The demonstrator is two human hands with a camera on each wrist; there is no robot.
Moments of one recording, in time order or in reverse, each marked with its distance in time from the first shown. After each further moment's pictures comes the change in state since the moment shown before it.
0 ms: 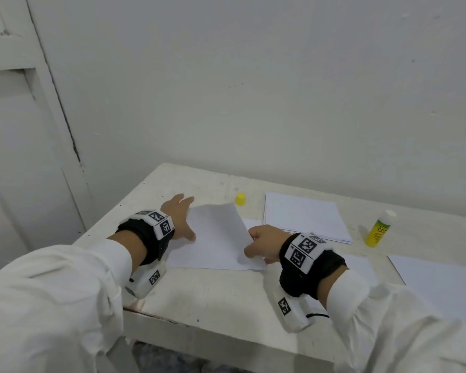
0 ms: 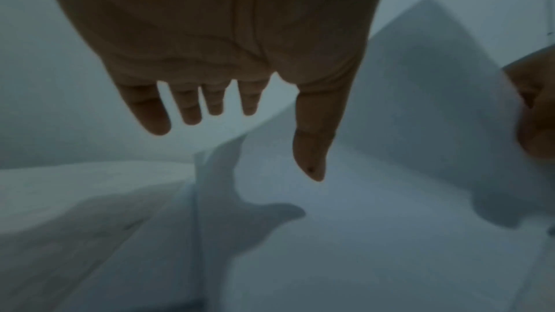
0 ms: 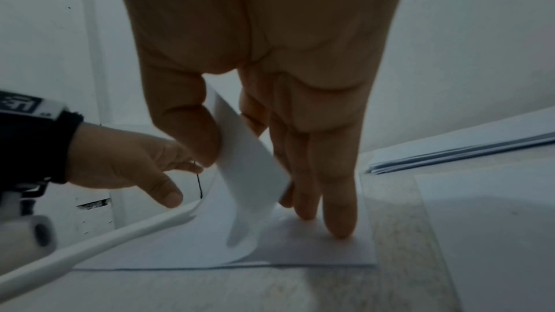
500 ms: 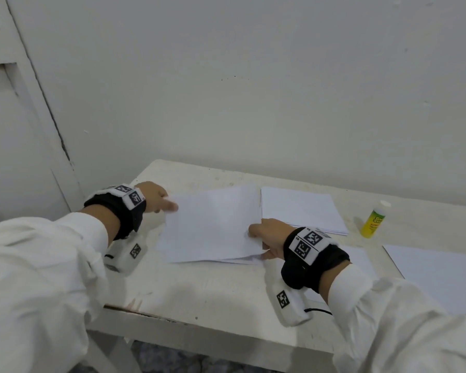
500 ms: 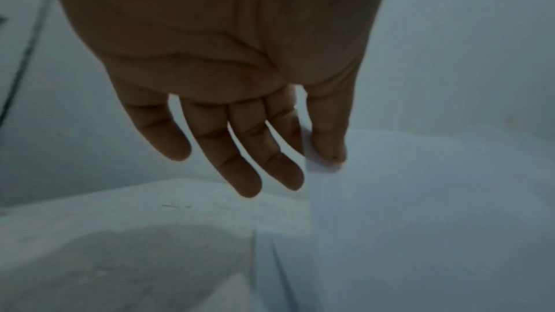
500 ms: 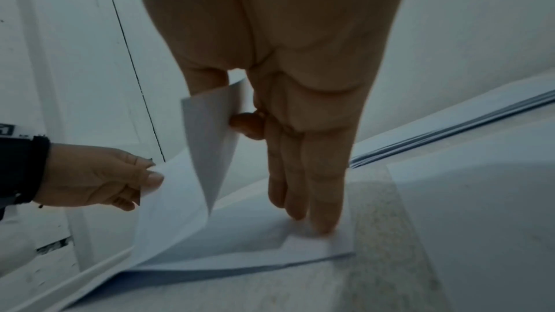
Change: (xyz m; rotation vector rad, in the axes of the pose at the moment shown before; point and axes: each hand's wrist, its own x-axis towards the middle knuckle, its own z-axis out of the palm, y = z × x) left_hand 0.013 -0.028 -0.047 -0.043 -0.011 -0.036; right_hand 0.001 0.001 -0.004 0.303 0.035 0.118
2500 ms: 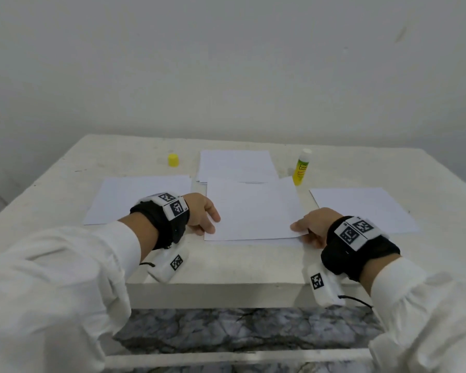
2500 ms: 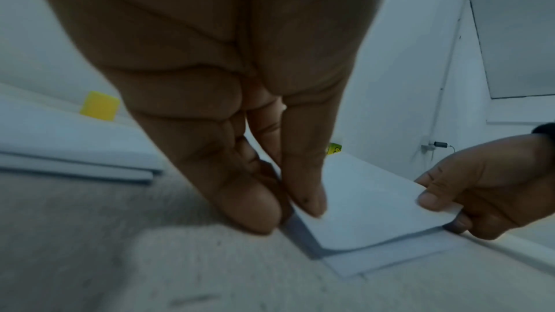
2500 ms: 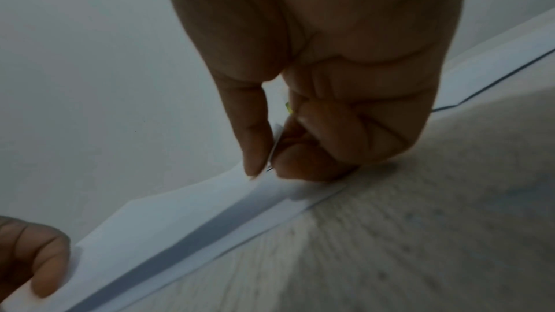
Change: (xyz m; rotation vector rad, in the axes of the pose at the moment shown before) left_hand -0.061 0.196 0.117 -0.314 -0.415 0.196; right_hand -0.075 0.164 -0.141 0.148 0.358 0.342
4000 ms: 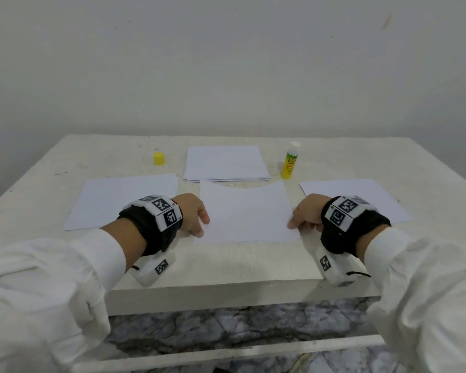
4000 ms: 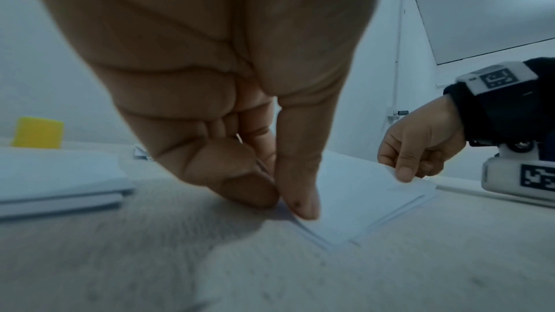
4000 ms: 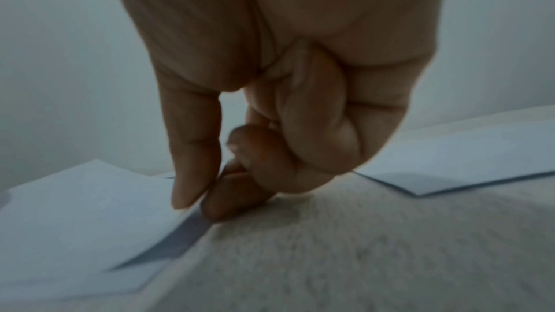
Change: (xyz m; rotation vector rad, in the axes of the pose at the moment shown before) left_hand 0.000 0.015 0.009 0.438 0.036 0.040; right_hand 0.006 -0.014 -0.020 -0.511 0.002 -0.100
